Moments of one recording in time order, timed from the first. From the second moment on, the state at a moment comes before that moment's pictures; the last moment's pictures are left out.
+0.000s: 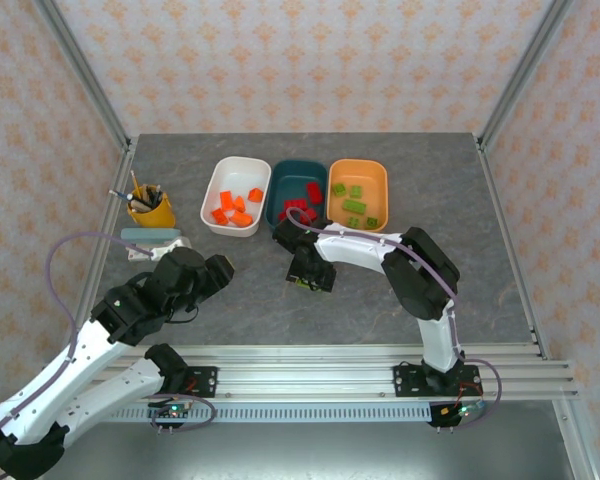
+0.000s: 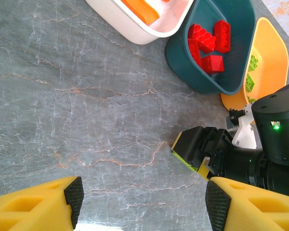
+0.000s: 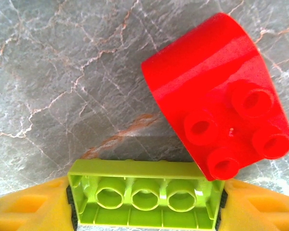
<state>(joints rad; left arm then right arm) -0.65 0.69 0.82 -0.96 -0.24 -1.14 0.87 1.99 1.39 -0.89 0.00 1.14</state>
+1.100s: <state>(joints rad) -0.74 1.23 1.19 -0.76 -0.14 -0.87 0.39 1.99 1.85 -0.95 0.18 1.25</state>
